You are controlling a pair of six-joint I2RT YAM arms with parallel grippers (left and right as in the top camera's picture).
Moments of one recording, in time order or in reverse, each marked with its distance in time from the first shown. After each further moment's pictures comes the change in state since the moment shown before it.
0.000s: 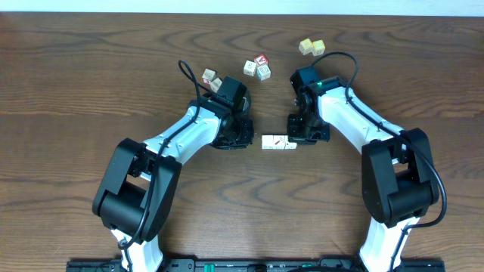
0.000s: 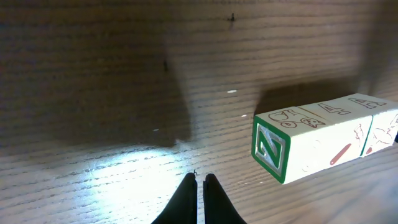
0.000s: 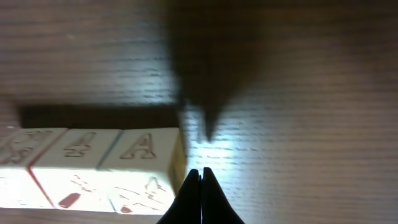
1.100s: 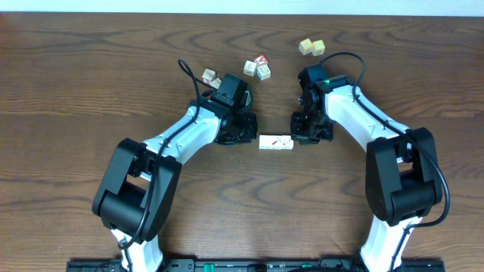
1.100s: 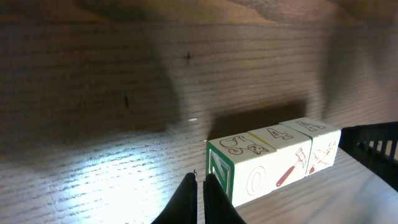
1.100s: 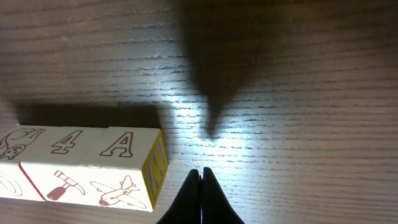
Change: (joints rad) left arm 0.000 0.000 0.000 0.096 0.050 -0.044; right arm -0.042 0.000 -0.001 -0.008 -0.063 -0.013
